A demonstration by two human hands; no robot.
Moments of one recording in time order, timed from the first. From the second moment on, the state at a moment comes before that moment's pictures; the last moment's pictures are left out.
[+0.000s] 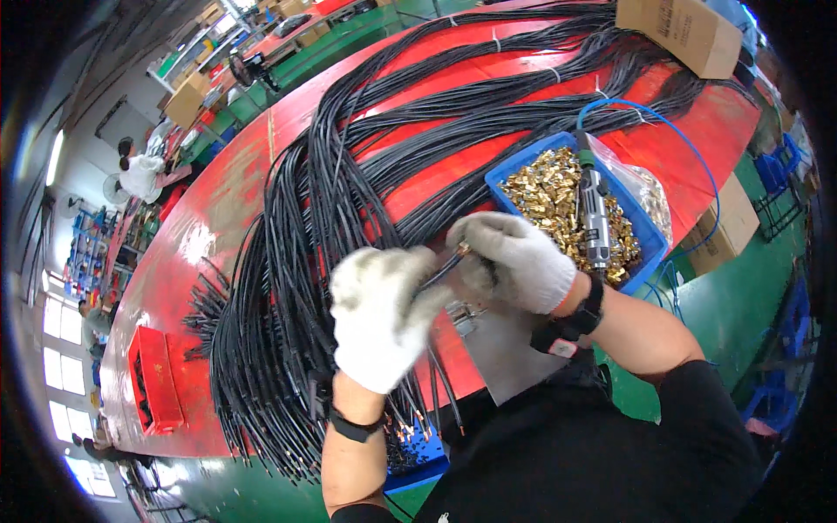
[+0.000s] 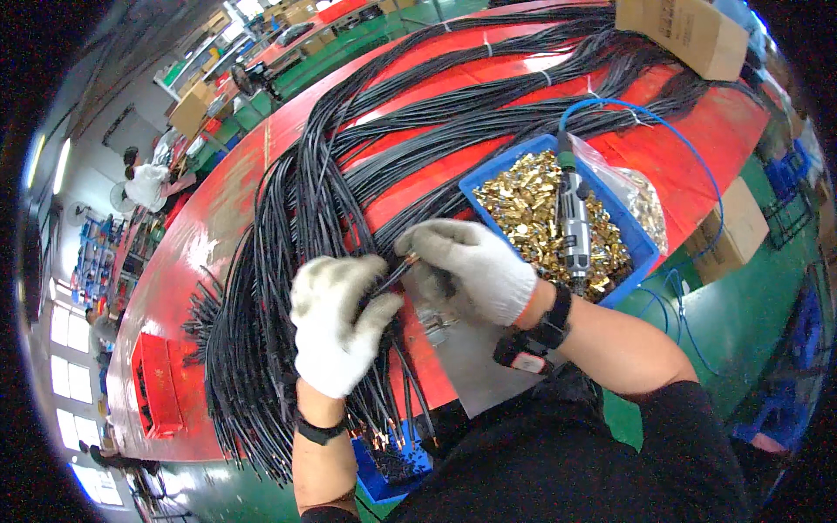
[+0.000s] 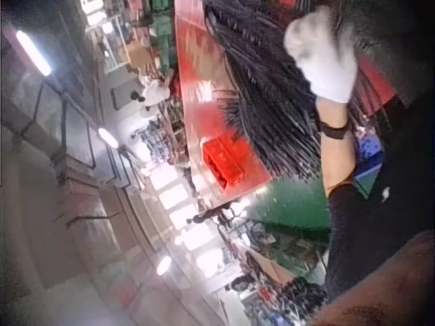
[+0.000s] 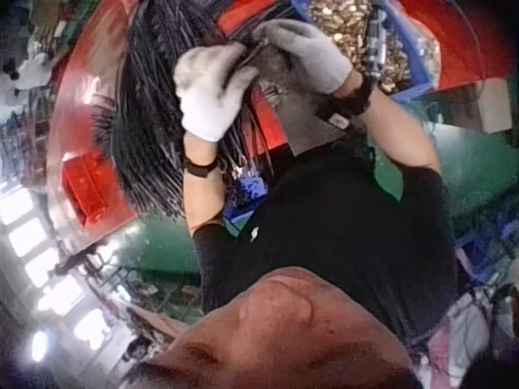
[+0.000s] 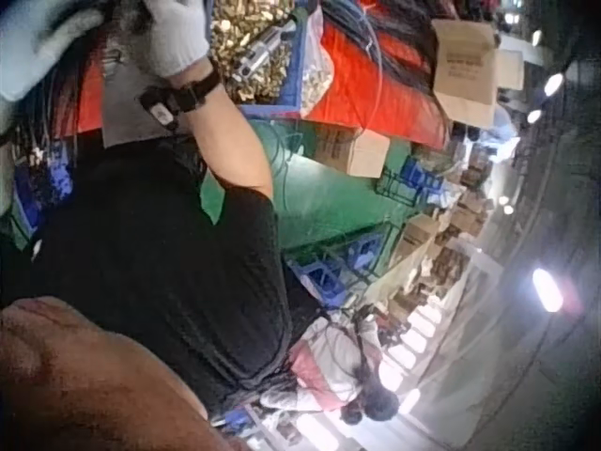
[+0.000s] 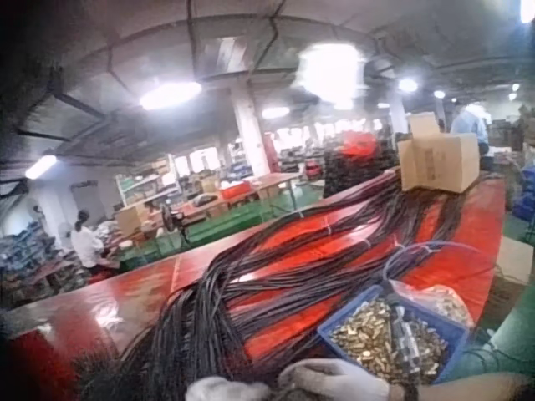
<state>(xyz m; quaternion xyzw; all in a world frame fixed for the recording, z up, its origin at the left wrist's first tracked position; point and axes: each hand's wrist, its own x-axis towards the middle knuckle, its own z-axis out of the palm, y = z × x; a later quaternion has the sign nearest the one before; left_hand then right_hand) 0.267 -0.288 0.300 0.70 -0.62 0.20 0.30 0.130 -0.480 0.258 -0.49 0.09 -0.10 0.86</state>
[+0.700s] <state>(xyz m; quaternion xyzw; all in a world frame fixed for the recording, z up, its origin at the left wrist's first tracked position) 0.288 -0.308 0.304 0.70 -0.64 0.11 0.30 0.086 -0.499 0.314 -0.68 0.01 -0.30 0.67</state>
